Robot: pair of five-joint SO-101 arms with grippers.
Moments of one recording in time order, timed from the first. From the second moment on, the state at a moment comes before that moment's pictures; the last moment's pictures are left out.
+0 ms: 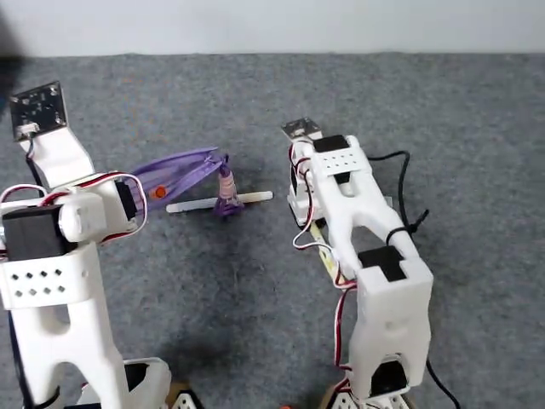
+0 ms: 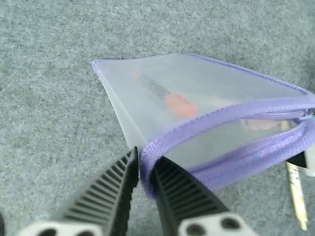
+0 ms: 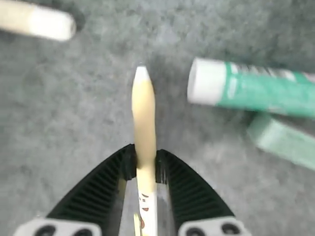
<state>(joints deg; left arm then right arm) -10.6 -31.3 5.9 99.4 18.0 -15.1 27.3 -9.5 80.5 6.9</state>
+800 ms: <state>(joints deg) -10.6 -31.3 5.9 99.4 18.0 -27.8 -38.8 4.8 98.2 2.6</state>
